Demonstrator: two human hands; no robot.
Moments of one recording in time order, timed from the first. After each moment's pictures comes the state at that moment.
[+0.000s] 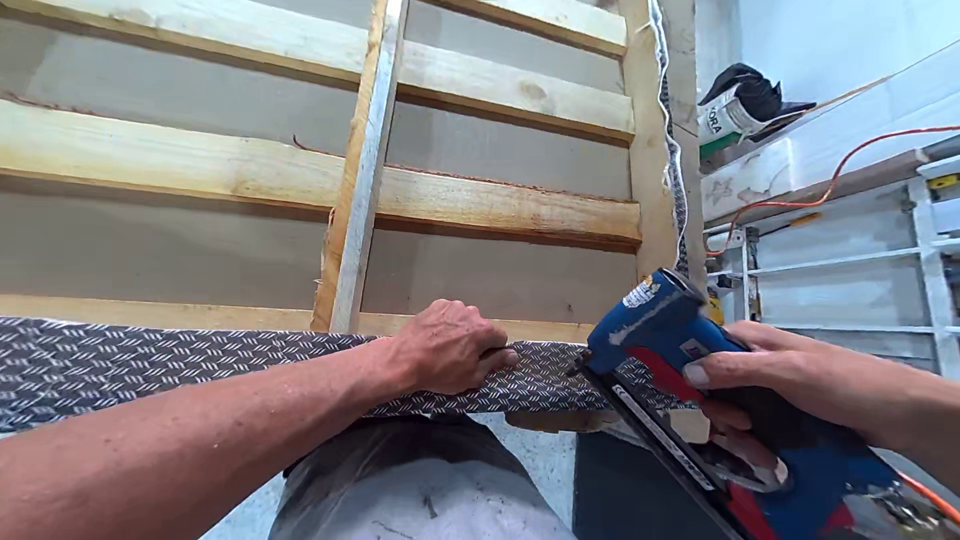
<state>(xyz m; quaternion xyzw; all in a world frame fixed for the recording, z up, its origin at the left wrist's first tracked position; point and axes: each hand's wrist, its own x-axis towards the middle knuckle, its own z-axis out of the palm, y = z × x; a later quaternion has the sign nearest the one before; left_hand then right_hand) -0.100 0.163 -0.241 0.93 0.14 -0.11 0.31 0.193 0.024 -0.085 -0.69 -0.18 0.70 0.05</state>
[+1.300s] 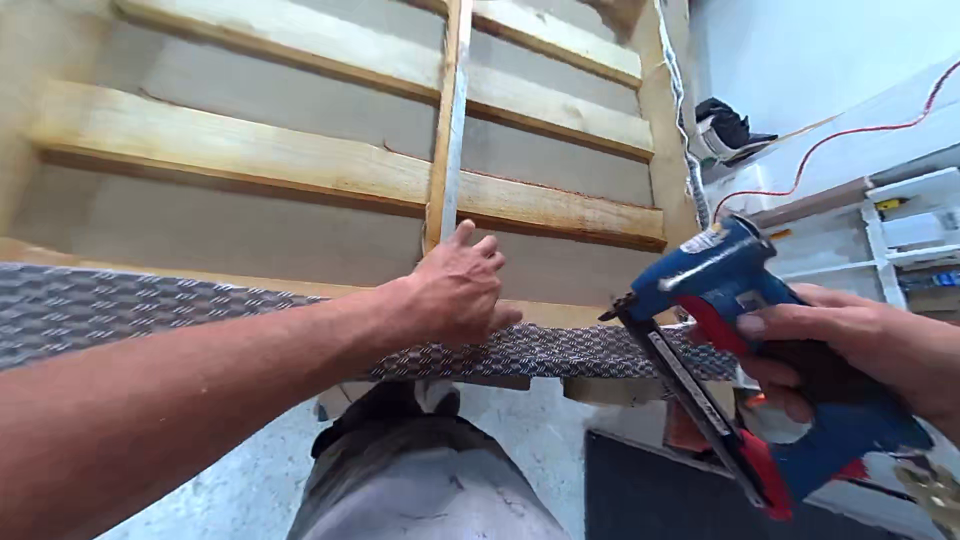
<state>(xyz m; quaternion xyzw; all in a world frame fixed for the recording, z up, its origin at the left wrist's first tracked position) -0.178 0.216 -0.205 0.98 0.11 -0.09 0.11 0.086 0.033 -0.038 -0.77 -0.20 0.59 0.16</state>
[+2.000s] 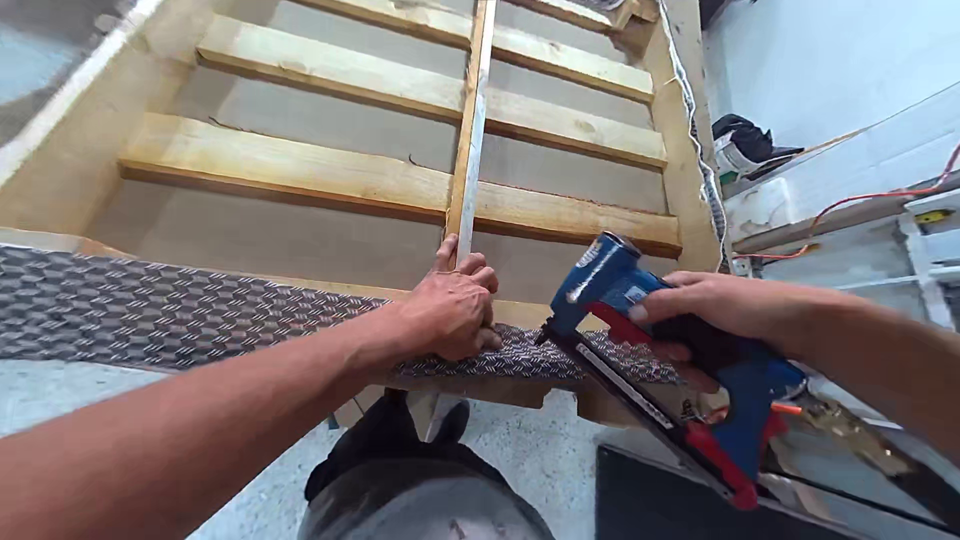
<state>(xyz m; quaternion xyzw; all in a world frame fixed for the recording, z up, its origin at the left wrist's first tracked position) -0.201 0.222 -0.222 0.96 0.17 -0.14 0.19 0.056 0.109 -0.077 -0.69 -0.24 0.68 0.02</state>
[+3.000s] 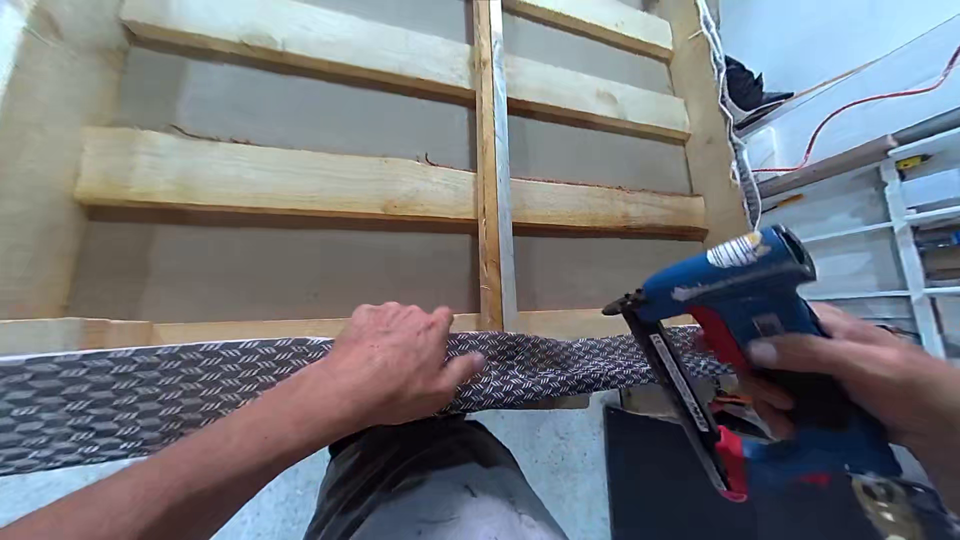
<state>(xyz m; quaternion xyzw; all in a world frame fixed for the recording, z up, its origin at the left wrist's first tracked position) -0.304 0.264 -0.178 0.88 0.30 -0.24 0.29 0.023 0.070 -0.066 -0.75 -0.21 0.58 0.23</state>
